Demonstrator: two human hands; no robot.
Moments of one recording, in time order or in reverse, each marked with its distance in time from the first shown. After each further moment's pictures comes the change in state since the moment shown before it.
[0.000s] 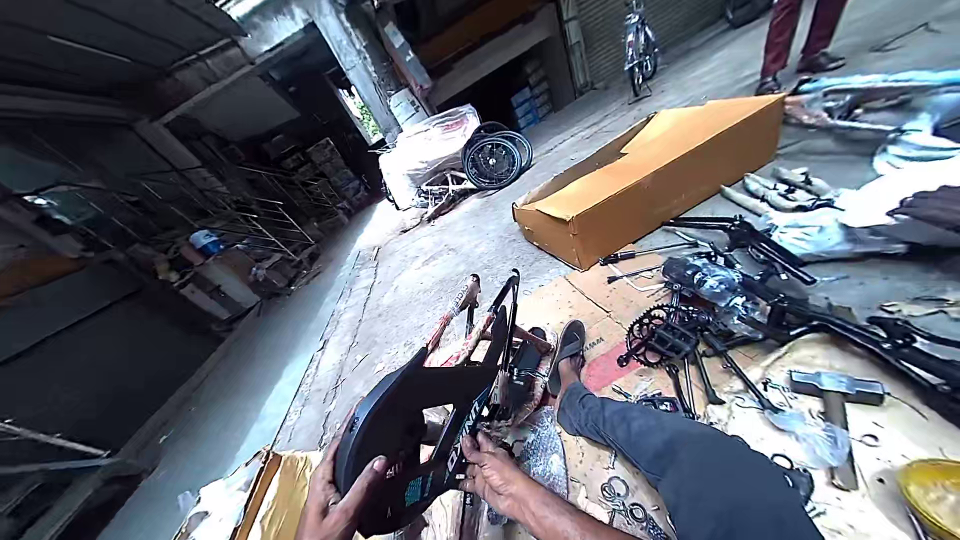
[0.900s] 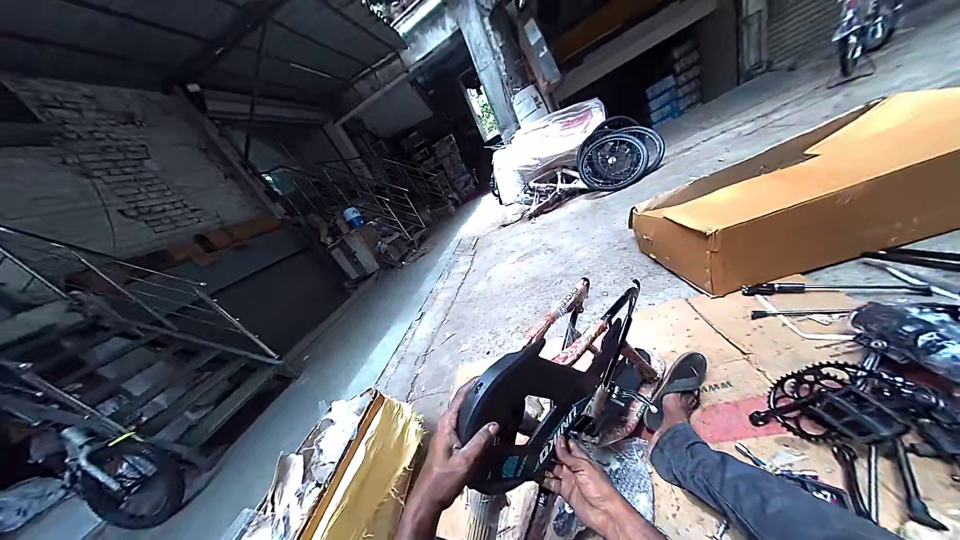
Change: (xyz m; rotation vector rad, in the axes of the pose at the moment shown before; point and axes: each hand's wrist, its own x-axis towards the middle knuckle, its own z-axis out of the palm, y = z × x) left_hand 0.010 0.007 0.007 -0.078 -0.027 0.003; right_hand 0.009 0.002 -0.008 0.081 0.018 0.017
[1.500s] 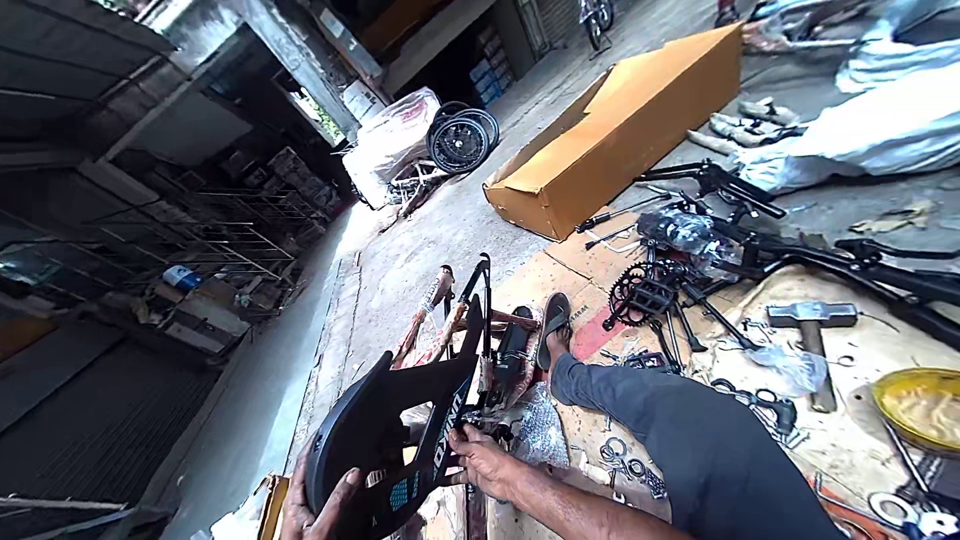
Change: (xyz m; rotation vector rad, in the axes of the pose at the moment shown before) left_hand -0.010 -0.006 -0.007 0.072 0.009 0.008; right_hand 0.000 0.006 -0.007 -0.048 -0.124 -0.006
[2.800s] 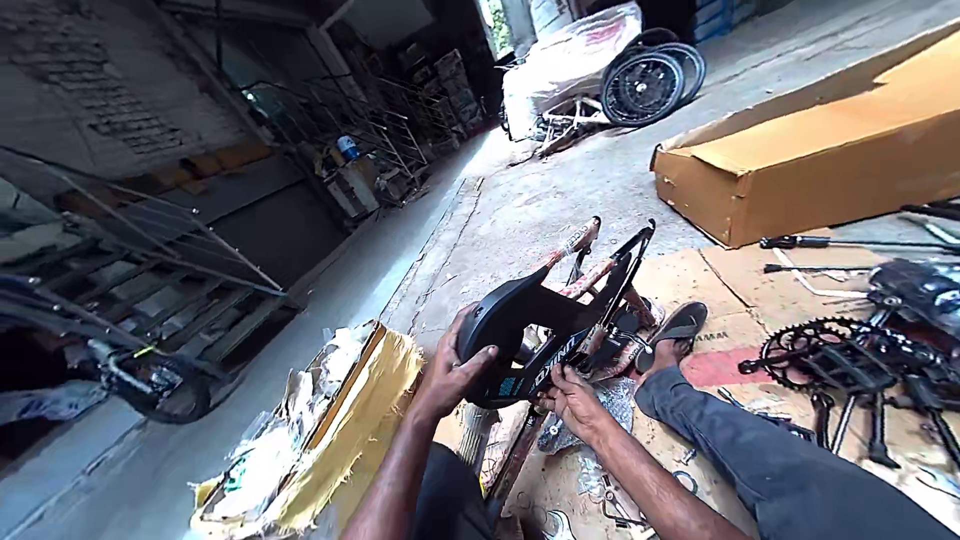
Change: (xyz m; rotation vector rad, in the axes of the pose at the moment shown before) left_hand 0.007 0.018 0.012 -0.022 -0.033 -0.073; right_hand 0.012 -0.021 -0.001 -0.128 0.078 -0.046
